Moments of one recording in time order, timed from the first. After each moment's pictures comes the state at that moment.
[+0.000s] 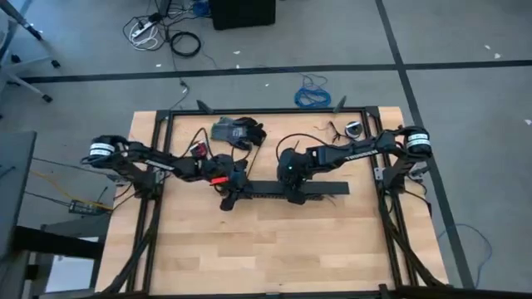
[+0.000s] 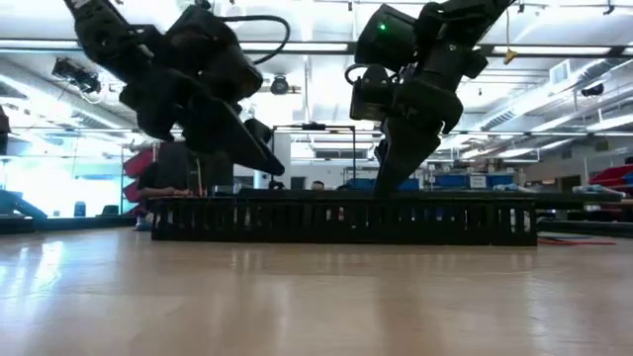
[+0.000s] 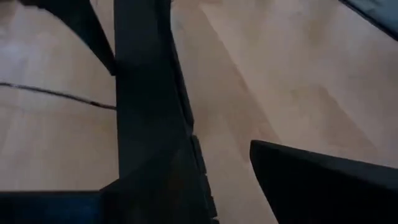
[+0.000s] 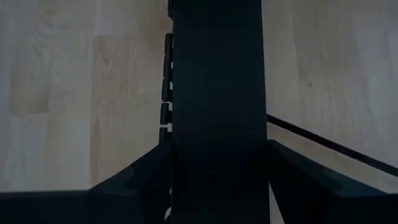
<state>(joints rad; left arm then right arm) 0.06 1.50 0.60 0.31 0.29 0.20 -0.05 1.71 1.04 -0.35 -0.12 0.03</state>
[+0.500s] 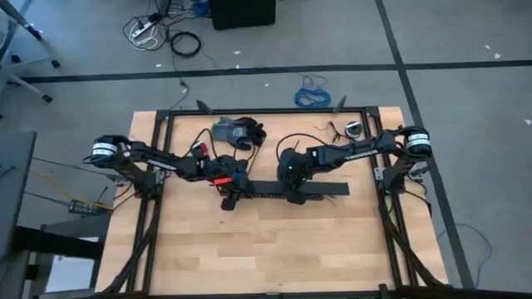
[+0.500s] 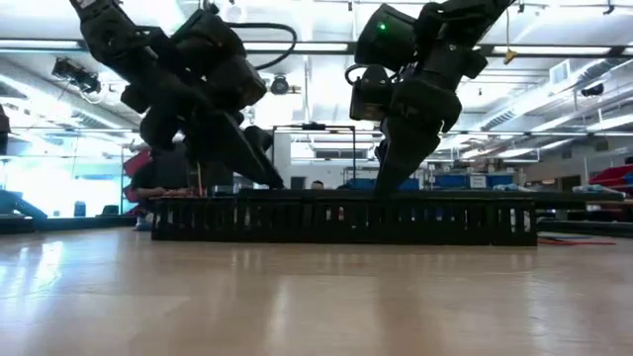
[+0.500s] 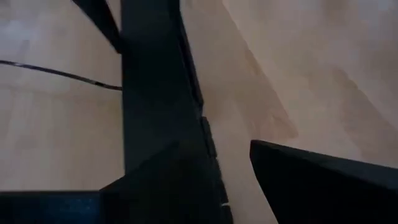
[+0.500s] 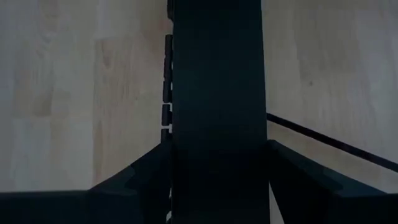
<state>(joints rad) 0.07 1.52 0.61 0.26 0.23 0.21 -0.05 1.71 1.05 -0.35 -0.12 0.06</state>
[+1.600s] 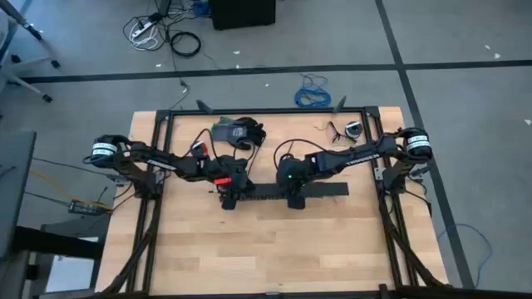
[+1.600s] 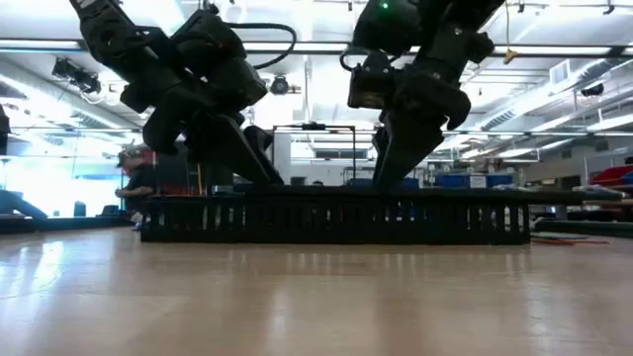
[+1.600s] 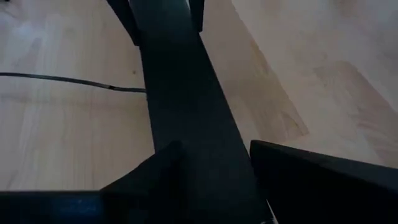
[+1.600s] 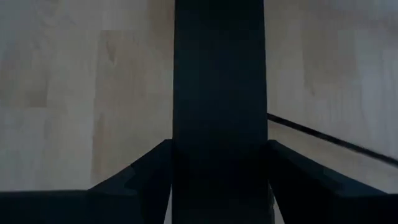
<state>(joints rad) 0.07 1.52 0.61 0.26 0.21 0.23 0.02 1.71 1.07 -0.39 -0.02 0.01</state>
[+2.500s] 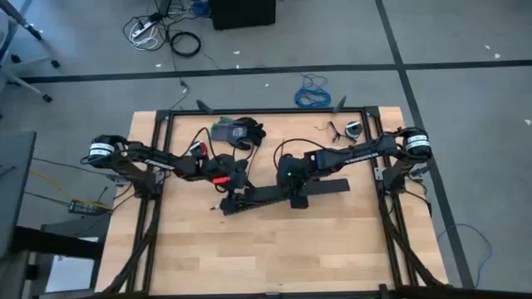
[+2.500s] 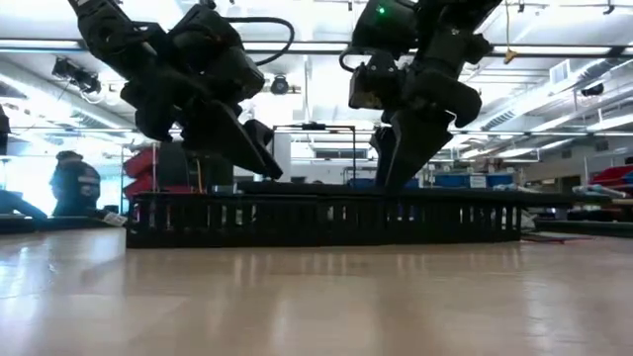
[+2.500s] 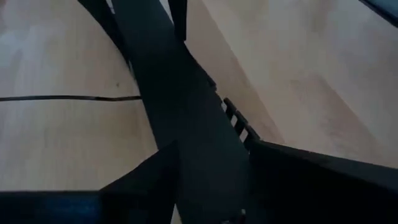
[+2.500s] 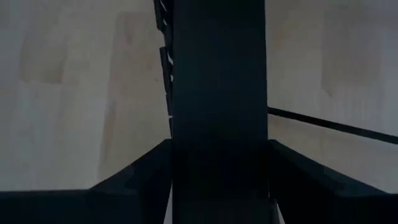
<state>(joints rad) 0.07 1.50 0.61 0.26 0.28 0.21 0.01 1.72 1.10 -0.43 -0.08 -0.08</state>
